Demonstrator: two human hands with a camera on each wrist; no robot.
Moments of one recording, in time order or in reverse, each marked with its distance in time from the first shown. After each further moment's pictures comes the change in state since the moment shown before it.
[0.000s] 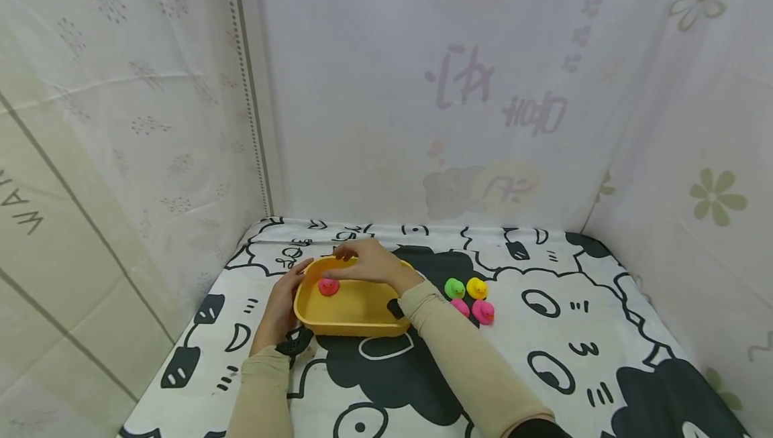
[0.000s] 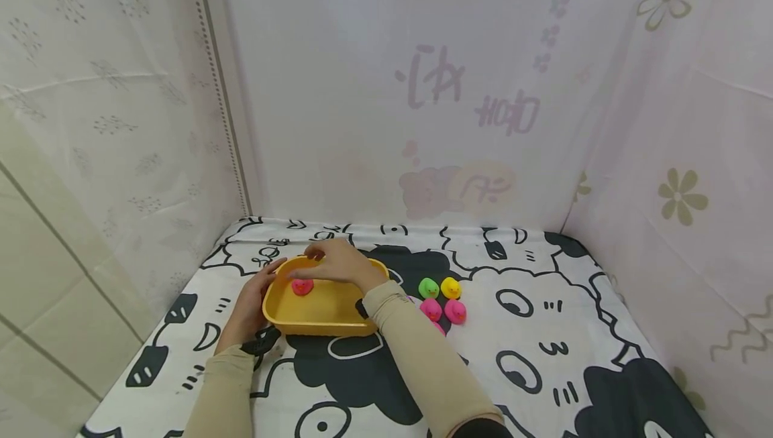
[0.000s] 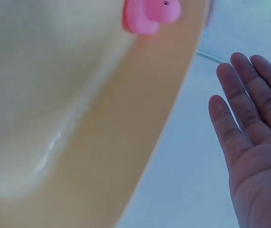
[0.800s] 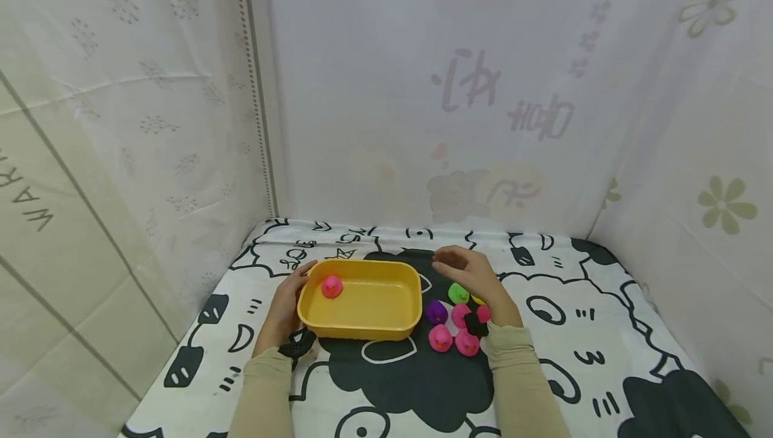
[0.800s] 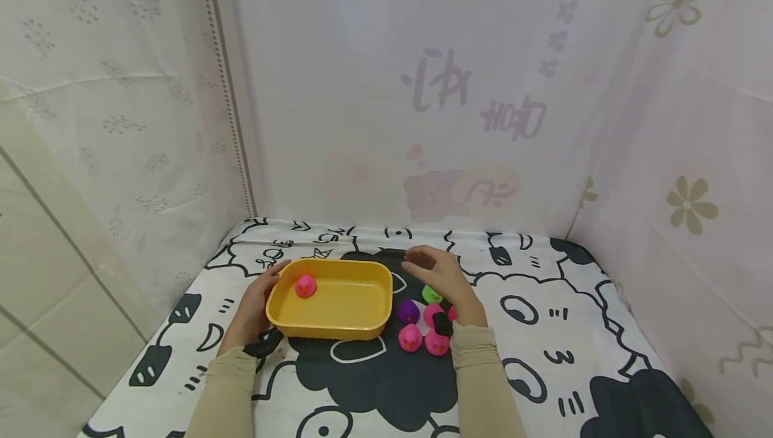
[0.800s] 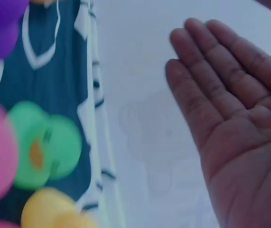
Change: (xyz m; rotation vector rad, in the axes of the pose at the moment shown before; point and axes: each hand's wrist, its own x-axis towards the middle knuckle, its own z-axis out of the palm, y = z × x) left_hand -0.004 -0.002 0.002 0.017 0.050 0.010; right_hand -0.134 0.103 -0.060 0.256 0.388 0.129
